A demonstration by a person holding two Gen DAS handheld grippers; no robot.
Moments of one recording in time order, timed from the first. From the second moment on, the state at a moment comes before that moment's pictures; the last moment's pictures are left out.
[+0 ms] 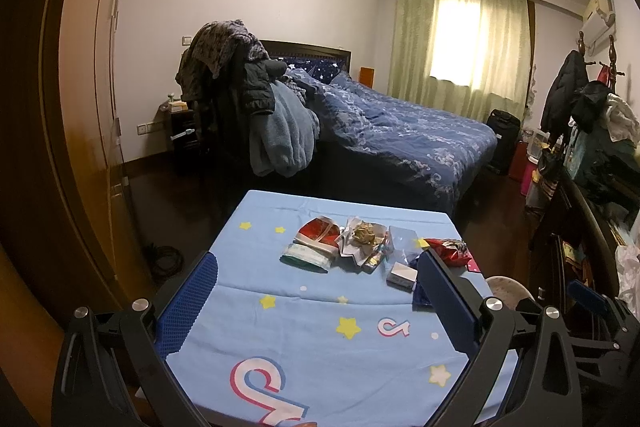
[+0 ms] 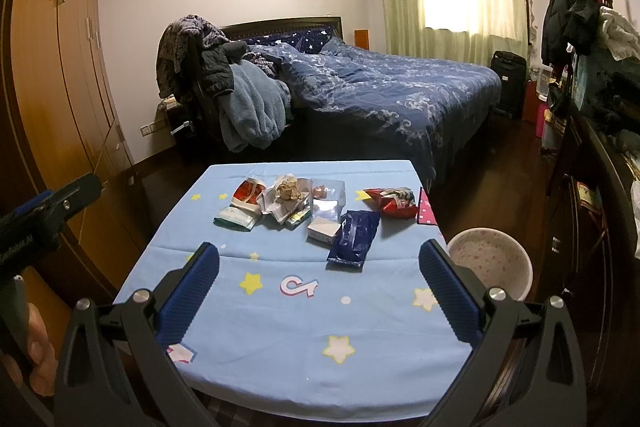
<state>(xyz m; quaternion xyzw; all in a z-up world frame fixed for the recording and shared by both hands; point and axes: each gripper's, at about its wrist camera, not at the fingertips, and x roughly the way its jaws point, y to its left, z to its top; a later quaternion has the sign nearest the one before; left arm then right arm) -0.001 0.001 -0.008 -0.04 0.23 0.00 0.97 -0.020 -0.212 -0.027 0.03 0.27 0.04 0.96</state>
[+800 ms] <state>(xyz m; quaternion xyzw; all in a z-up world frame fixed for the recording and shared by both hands) 0.000 0.001 -0.008 -0.04 0.23 0.00 0.97 -0.020 -0.212 -0.027 0.03 0.27 0.04 0.96</state>
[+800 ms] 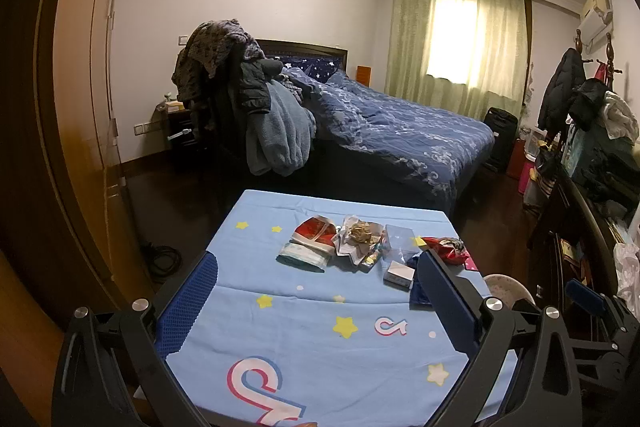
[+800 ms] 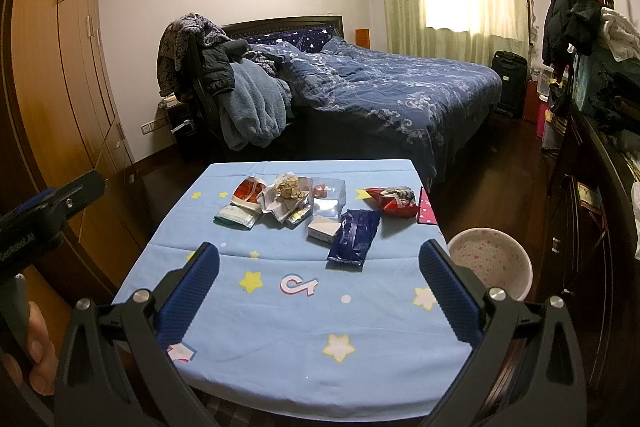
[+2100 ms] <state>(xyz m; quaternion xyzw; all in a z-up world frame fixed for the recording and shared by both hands) 0.015 -0.008 -0.027 -0.04 0.27 0.00 0.96 -0.002 -0.218 -0.060 0.04 0.30 0.04 0.95</state>
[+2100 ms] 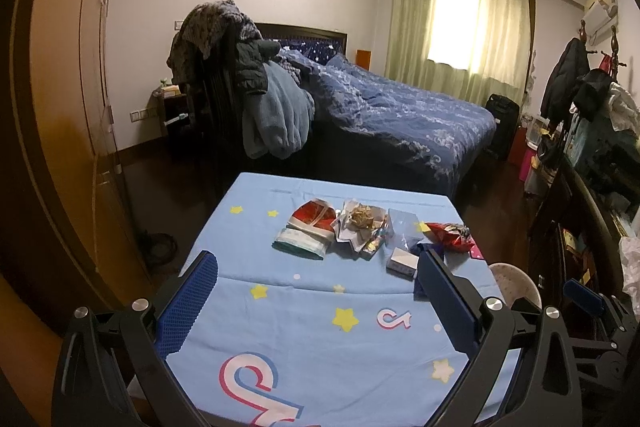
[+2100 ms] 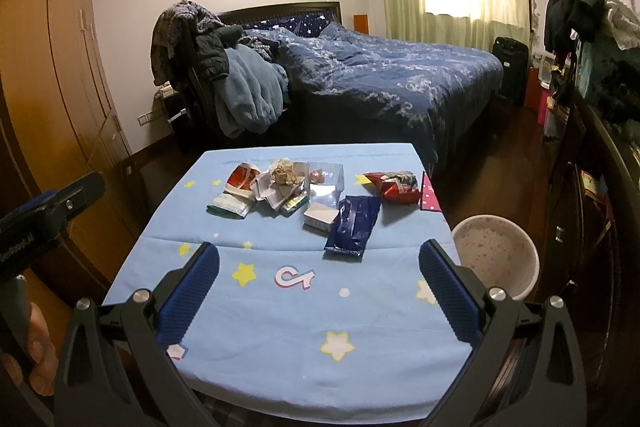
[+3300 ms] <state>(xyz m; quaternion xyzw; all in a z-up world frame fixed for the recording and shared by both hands) 0.265 -0.026 -0.160 0.01 0.39 0.00 0.92 0.152 -0.248 -0.151 0.06 0.40 0.03 0.91</state>
